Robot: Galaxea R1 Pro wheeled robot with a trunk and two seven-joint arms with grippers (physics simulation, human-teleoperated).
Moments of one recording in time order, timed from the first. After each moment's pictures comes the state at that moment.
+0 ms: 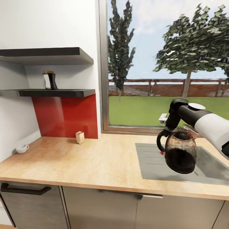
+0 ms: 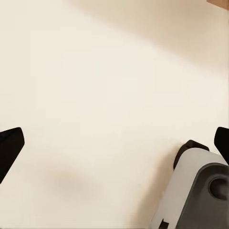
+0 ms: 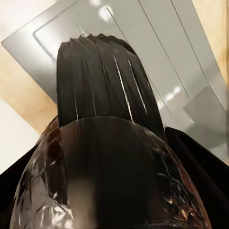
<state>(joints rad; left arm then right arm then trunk) 0.02 0.26 0.10 -0.01 0.34 -0.35 -0.07 -1.55 -0.32 1.04 -0.48 0.44 0.77 1.34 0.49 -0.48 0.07</state>
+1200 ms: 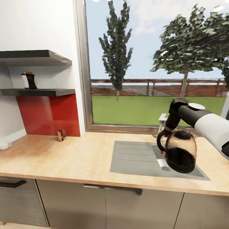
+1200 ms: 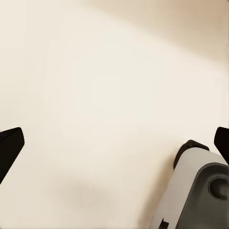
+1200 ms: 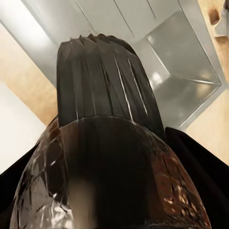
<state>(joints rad) 0.02 0.26 0.10 -0.01 0.34 -0.35 -0.07 -1.55 -0.32 1.05 -0.48 0.45 0.75 1.33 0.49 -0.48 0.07</state>
